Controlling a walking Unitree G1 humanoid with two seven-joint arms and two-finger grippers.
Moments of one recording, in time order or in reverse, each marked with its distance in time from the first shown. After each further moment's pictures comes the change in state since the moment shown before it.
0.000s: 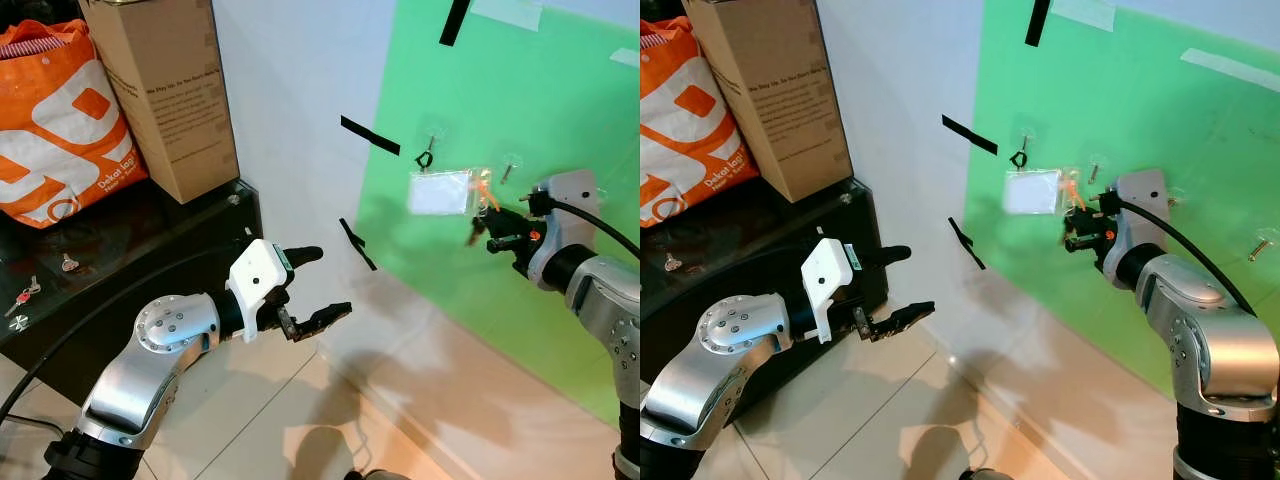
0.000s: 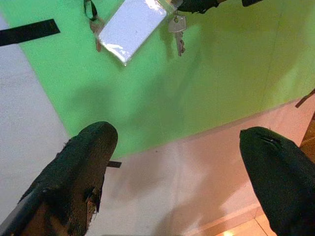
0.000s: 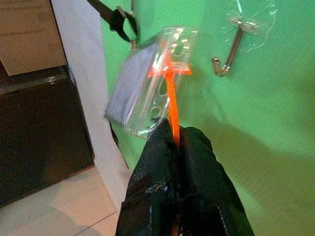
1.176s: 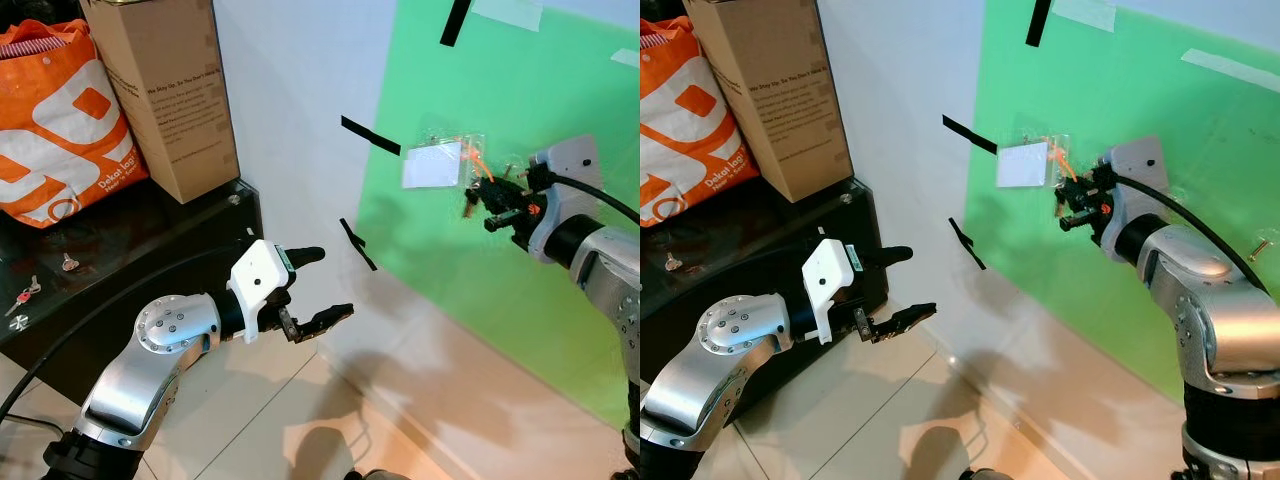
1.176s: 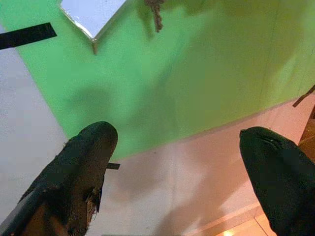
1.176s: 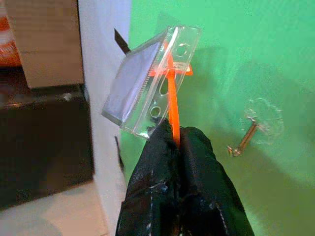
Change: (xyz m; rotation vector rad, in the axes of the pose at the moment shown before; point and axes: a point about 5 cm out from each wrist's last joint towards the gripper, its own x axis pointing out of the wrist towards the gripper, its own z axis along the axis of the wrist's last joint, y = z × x) left arm 0.000 -0.002 0.002 0.009 -0.003 -0.011; right arm 0.003 0.003 0.034 -0.068 -0.095 0.084
